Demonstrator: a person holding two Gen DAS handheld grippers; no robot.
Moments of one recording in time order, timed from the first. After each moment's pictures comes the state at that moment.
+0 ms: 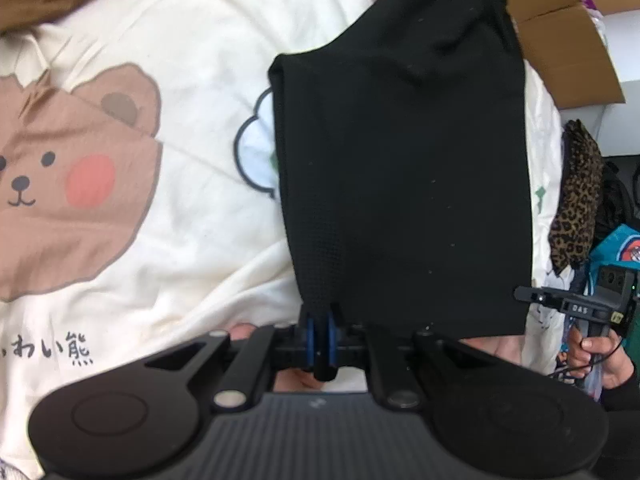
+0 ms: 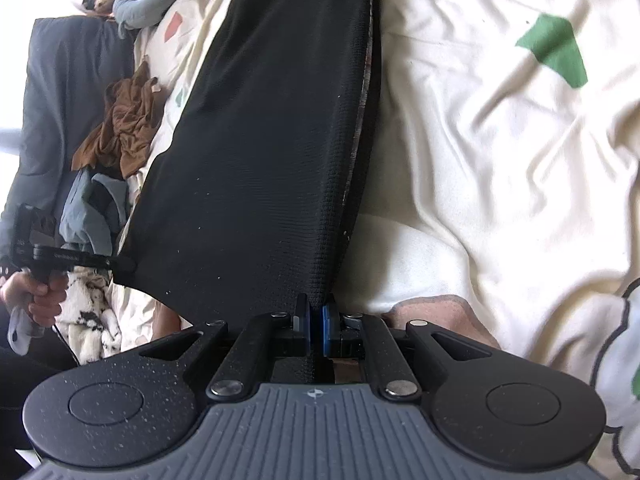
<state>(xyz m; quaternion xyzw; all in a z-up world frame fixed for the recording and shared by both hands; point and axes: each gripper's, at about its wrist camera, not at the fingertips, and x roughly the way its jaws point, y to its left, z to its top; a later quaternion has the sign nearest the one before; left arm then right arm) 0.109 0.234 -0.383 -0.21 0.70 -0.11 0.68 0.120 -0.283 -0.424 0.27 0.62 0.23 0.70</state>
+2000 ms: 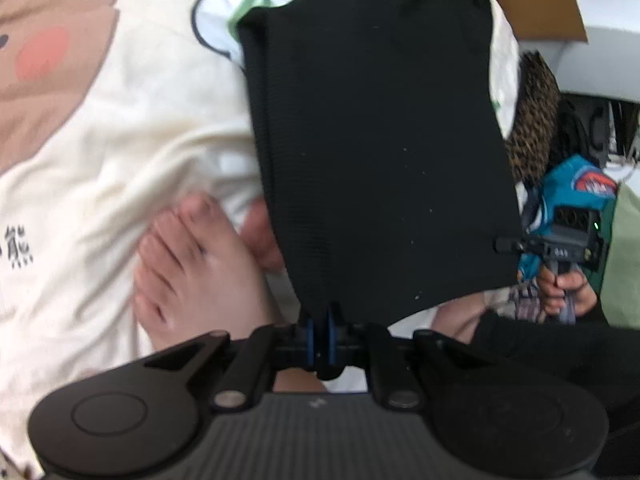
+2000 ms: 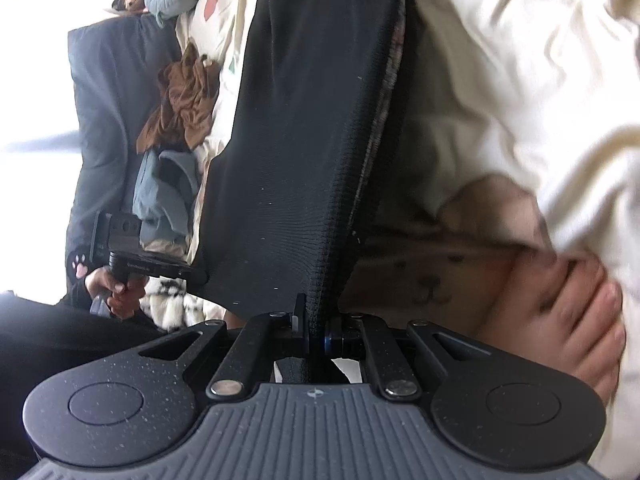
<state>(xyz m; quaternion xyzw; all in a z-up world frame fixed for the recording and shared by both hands) 0.081 0.188 -0.359 -0.25 0.75 -0.21 0.58 0.079 -0.299 -0.419 0.36 0.63 0.31 0.61</state>
